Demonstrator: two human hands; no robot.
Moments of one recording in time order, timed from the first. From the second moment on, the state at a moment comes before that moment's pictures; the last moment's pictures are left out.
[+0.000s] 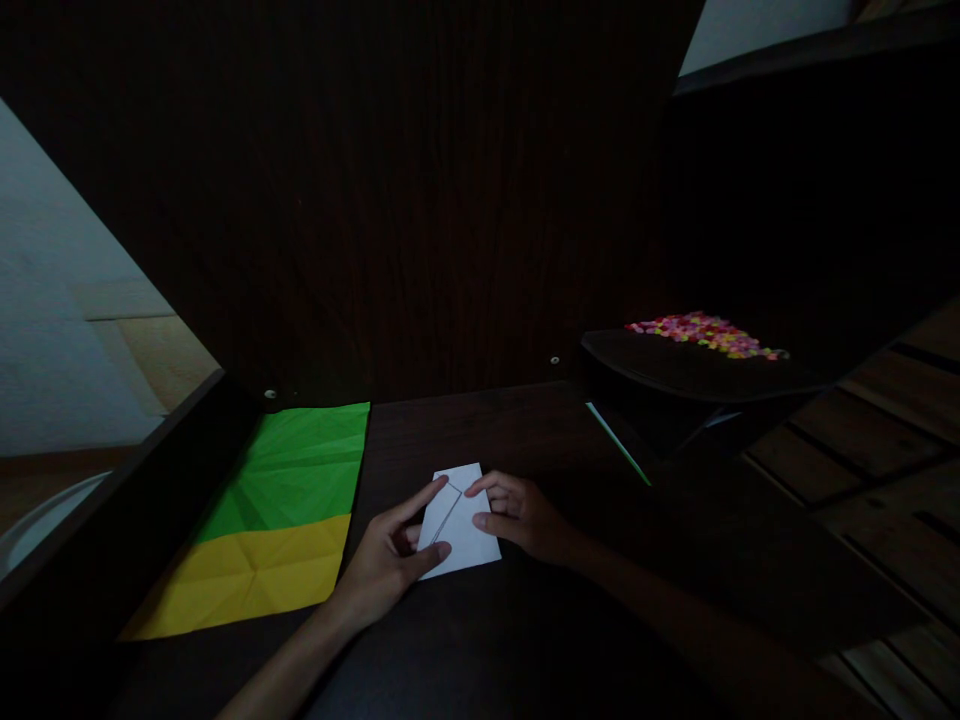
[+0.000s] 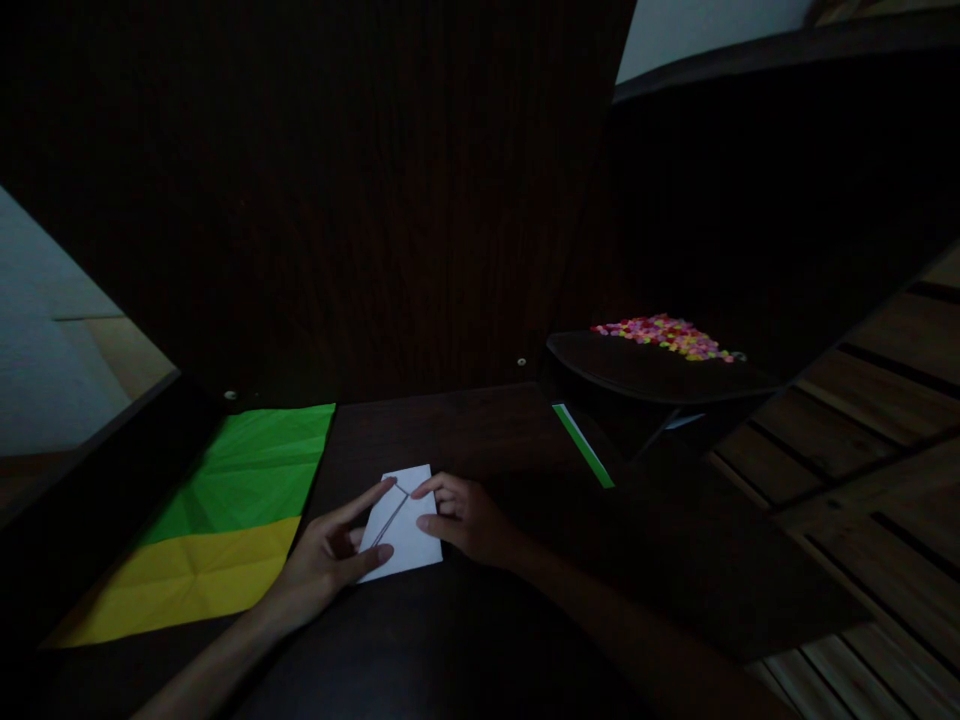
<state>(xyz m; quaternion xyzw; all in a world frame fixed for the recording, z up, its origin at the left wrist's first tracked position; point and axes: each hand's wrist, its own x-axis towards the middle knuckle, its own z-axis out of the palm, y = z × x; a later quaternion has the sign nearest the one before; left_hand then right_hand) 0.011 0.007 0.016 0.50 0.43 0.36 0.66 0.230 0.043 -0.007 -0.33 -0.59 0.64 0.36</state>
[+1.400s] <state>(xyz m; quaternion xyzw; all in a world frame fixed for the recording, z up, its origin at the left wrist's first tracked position) 0.007 0.010 0.009 0.51 0.46 0.36 0.63 0.235 0.047 0.001 -0.32 -0.67 0.58 0.33</state>
